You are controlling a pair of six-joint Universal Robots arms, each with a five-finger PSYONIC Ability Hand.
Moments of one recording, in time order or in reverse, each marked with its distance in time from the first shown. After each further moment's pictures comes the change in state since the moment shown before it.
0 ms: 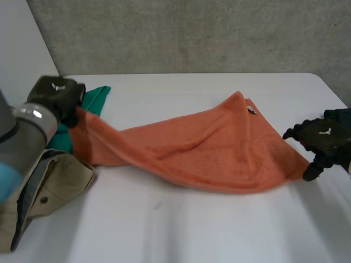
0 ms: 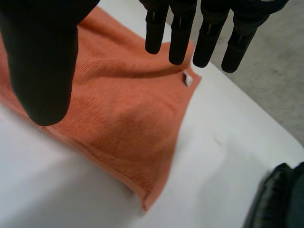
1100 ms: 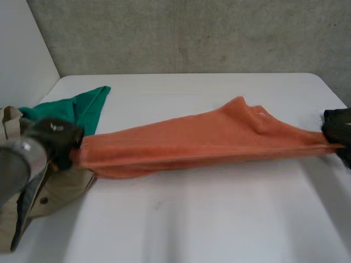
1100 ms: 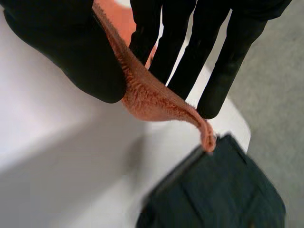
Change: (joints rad) left arm 0.051 0.150 -0.222 -0.264 0.084 0.079; right arm -0.149 -0.047 -0.091 0.151 0.000 -0.255; left_hand 0.000 0.000 0.000 0.000 0.000; right_hand 0.738 0.776 0.798 0.822 0.805
